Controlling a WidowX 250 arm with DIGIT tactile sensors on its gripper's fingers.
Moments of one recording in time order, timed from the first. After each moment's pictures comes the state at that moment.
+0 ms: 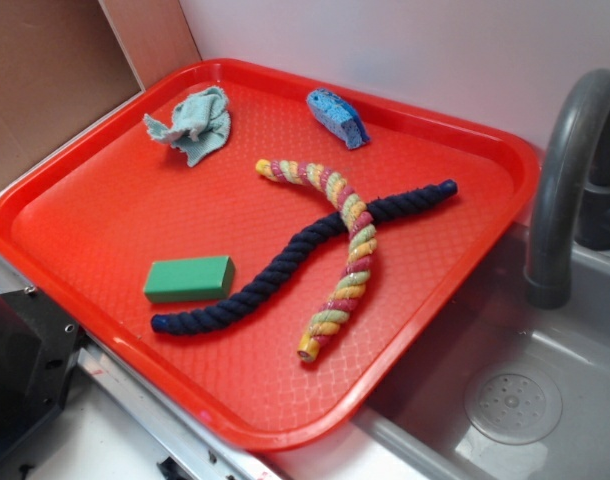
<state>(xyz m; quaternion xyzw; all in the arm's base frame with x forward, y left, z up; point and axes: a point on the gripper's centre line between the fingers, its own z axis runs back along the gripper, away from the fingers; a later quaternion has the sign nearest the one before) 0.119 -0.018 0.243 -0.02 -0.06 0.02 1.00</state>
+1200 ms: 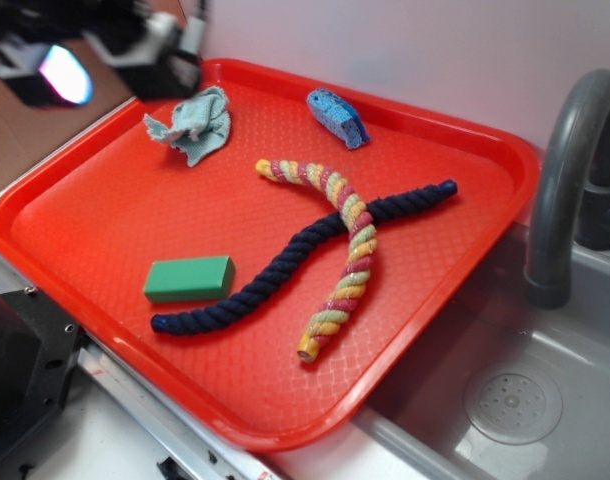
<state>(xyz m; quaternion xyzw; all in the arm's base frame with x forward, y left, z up) 0.170 -0.097 0.170 -0.02 -0.09 0.23 0.97</state>
